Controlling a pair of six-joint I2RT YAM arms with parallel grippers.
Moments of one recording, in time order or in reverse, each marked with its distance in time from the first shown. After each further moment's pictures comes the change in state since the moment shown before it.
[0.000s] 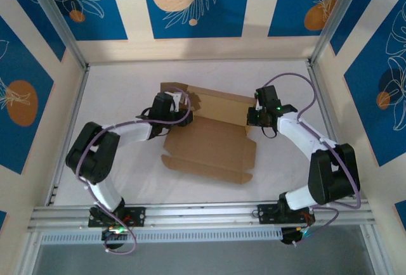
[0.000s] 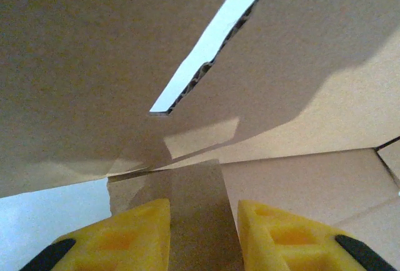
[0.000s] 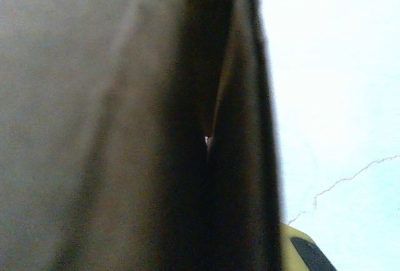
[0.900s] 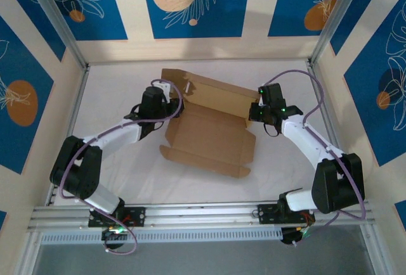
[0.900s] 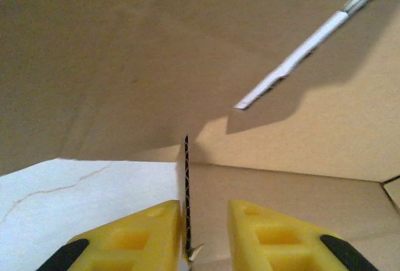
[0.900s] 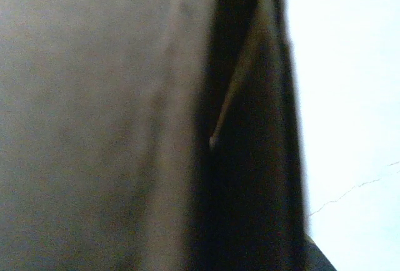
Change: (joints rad) left arm 0.021 -0.197 -0.003 -0.033 -0.140 0.033; right arm -0.012 -0.084 0.000 0.041 0.018 0.009
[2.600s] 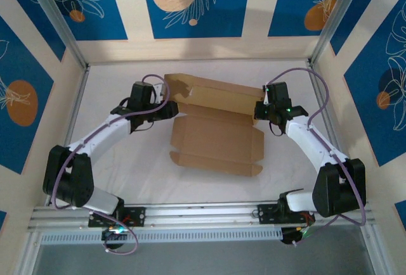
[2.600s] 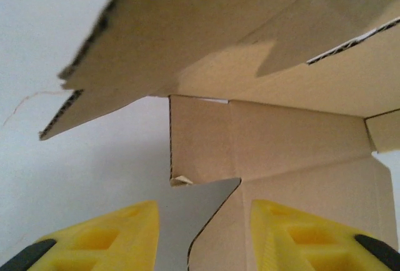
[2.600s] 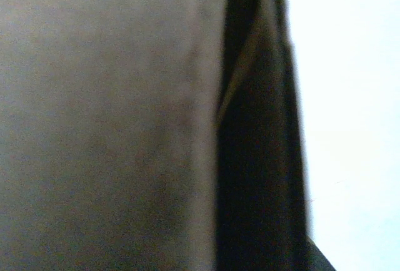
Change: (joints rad) left arm 0.113 -0.077 0.095 -0.386 0.205 -0.066; right arm -0.053 -0.037 0.000 0.002 0.030 -0.101
